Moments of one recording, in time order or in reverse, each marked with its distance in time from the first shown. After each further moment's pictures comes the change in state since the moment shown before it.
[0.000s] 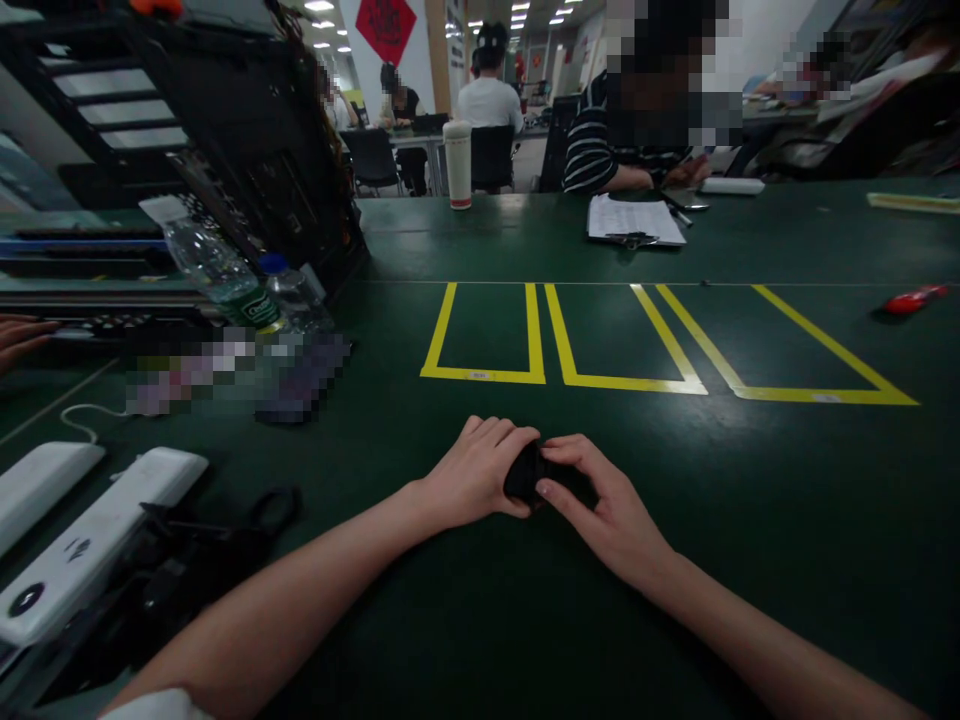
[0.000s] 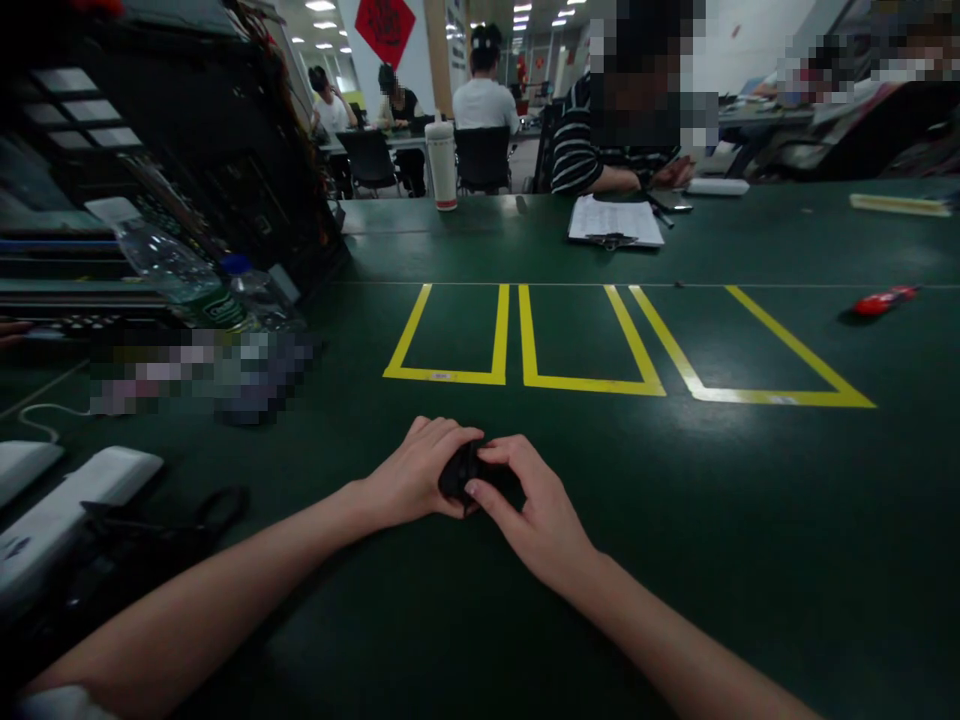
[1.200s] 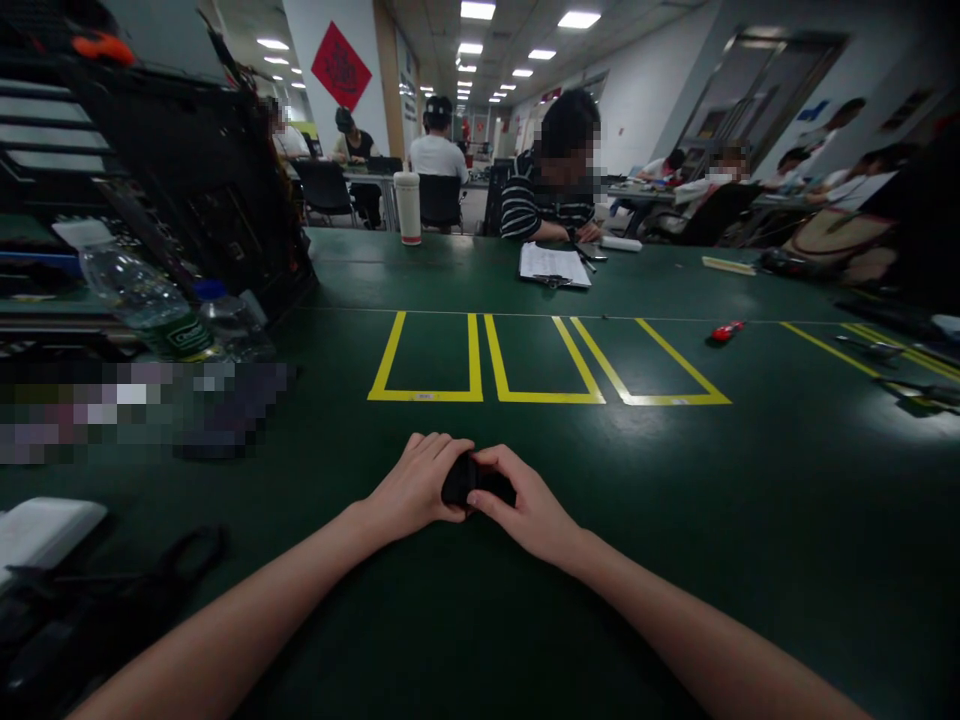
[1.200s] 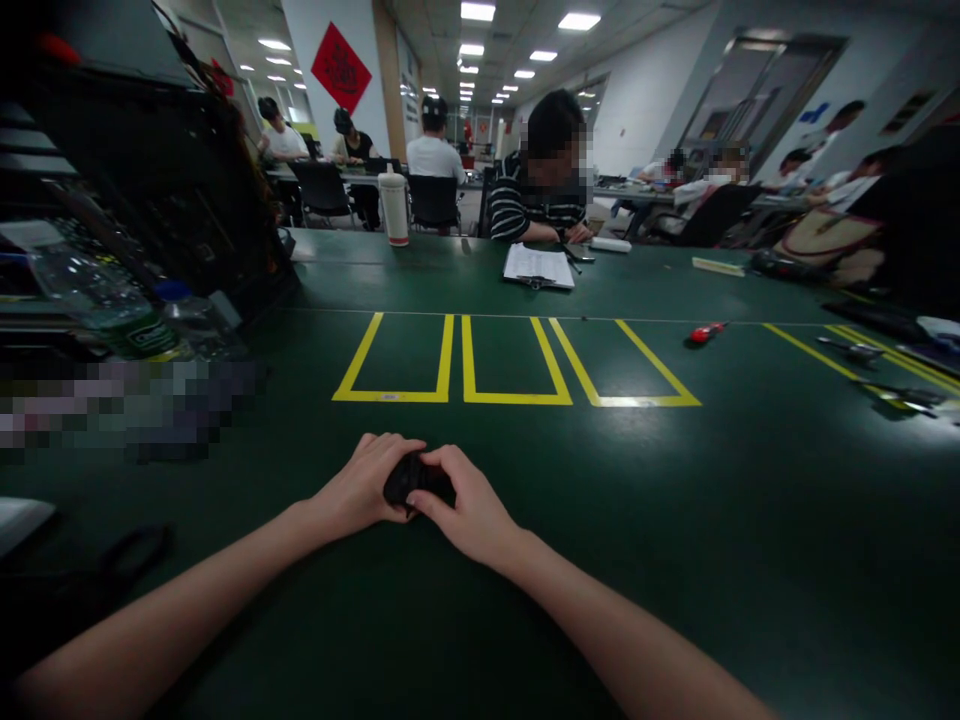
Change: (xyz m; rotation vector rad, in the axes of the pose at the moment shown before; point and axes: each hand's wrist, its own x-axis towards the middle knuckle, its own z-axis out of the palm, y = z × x) left_hand -0.003 0.009 -0.004 -0.017 0.001 -0.027; right_hand -0.002 -0.008 -0.005 0.086 -0.067 0.000
